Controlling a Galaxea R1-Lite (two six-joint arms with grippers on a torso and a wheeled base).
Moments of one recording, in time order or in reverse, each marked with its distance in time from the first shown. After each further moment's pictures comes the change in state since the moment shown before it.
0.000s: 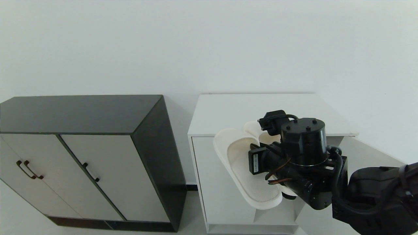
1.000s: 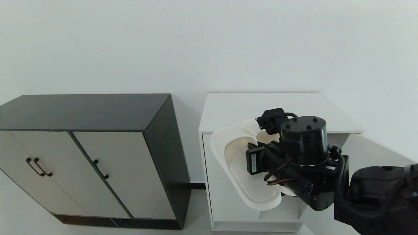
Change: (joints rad) left arm -0.001 0.000 0.000 0.000 0.000 -0.005; right arm -0.003 -0.013 -0.014 0.020 -0.004 0.001
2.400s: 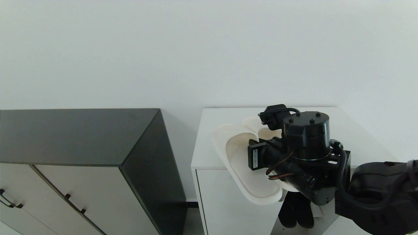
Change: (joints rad) left arm 0.000 0.000 0.000 0.000 0.000 0.002; right arm 0.000 -0.006 -0.018 0.007 0.006 -0.001
